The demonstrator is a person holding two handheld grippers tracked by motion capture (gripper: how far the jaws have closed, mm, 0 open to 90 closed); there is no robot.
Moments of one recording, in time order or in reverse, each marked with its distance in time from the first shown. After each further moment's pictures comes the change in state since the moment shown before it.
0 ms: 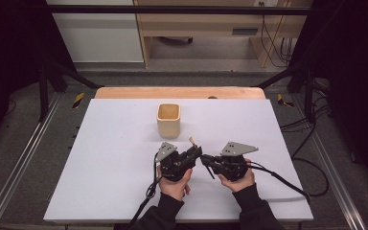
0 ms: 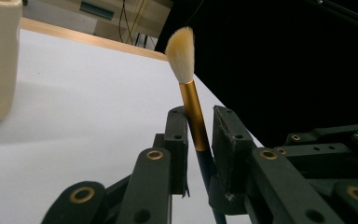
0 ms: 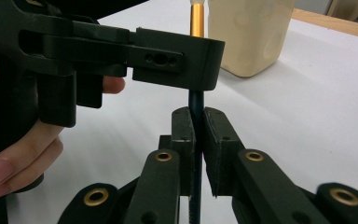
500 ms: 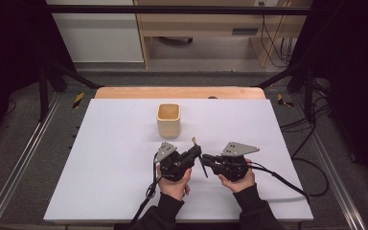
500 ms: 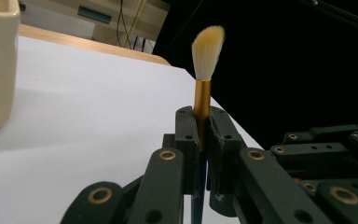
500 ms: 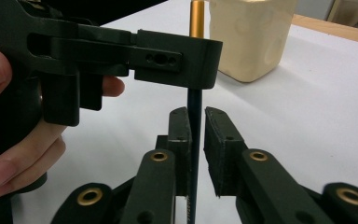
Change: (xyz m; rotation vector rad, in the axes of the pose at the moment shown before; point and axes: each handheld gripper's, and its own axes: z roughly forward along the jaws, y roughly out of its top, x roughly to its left) left arm -0.001 0.003 -0.002 -0.007 -0.007 0.022; right arm 0.001 0.001 -0.002 -0.021 0.008 0.005
